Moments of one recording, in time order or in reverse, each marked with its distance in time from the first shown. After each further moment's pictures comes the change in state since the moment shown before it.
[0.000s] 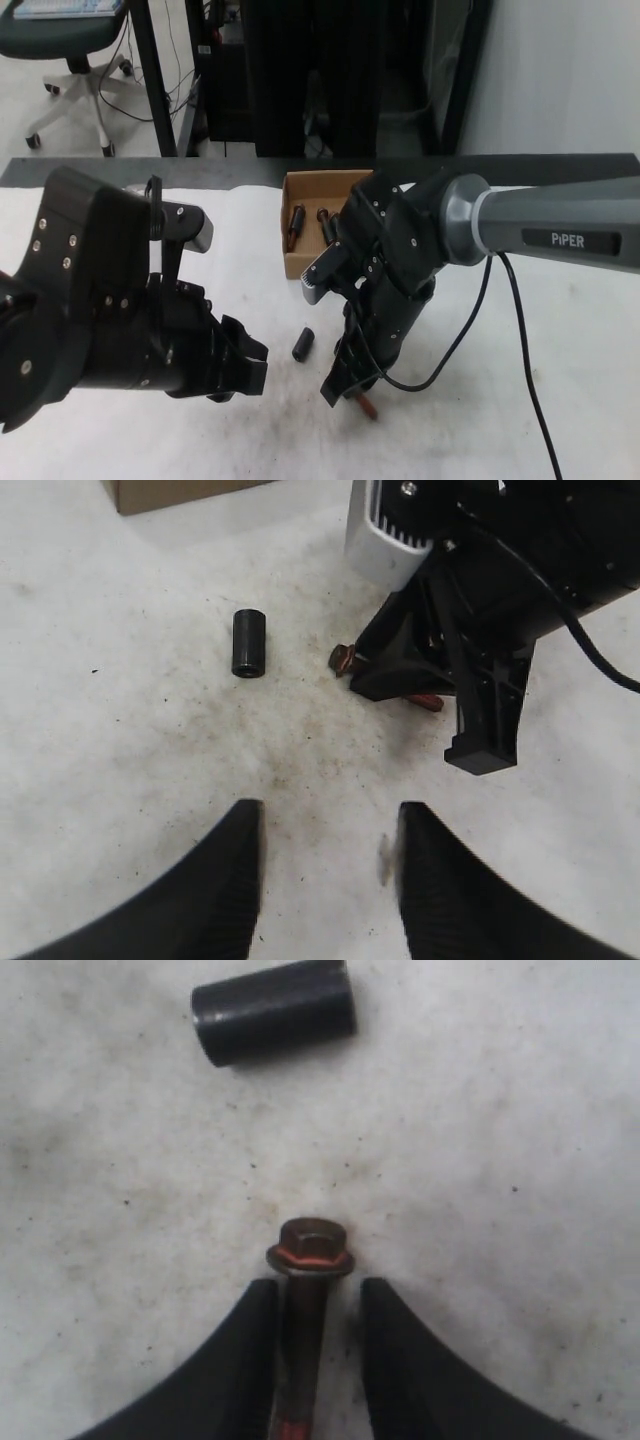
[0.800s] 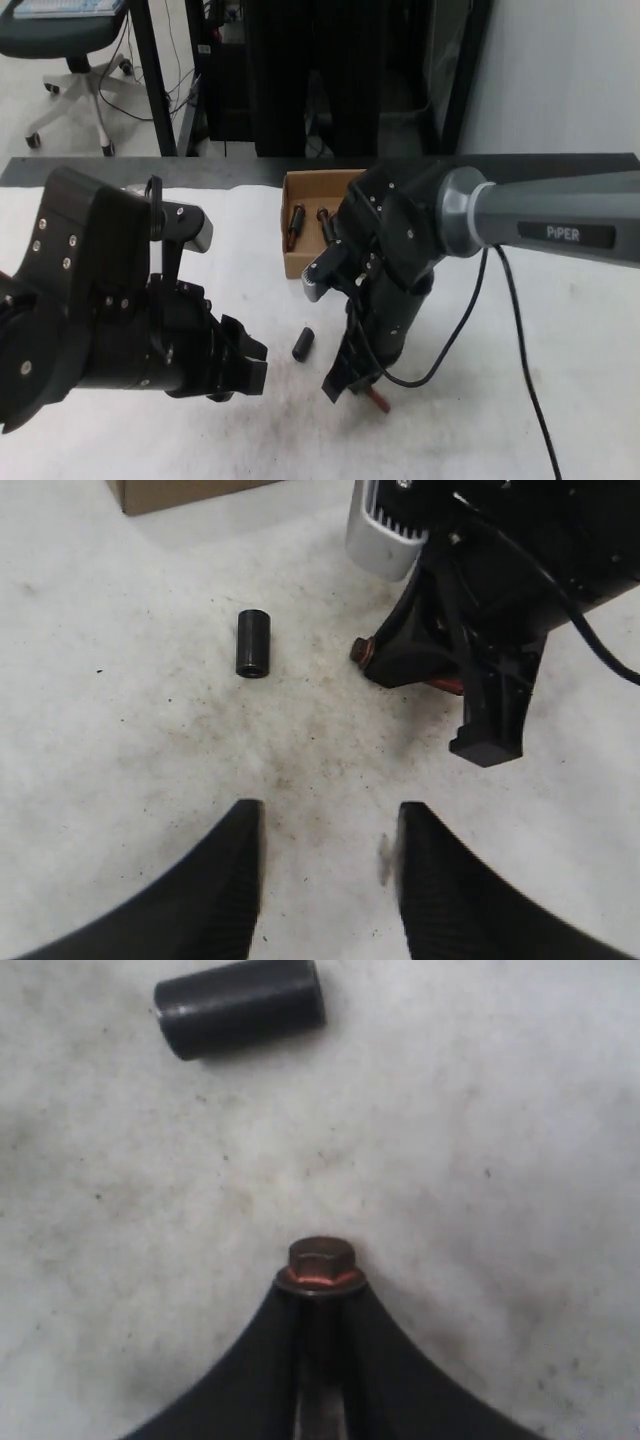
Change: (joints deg) left arm 0.0 0.0 0.0 0.0 -0.4 0.0; right arm -1.2 -1.8 -1.7 6.0 1.2 2.8
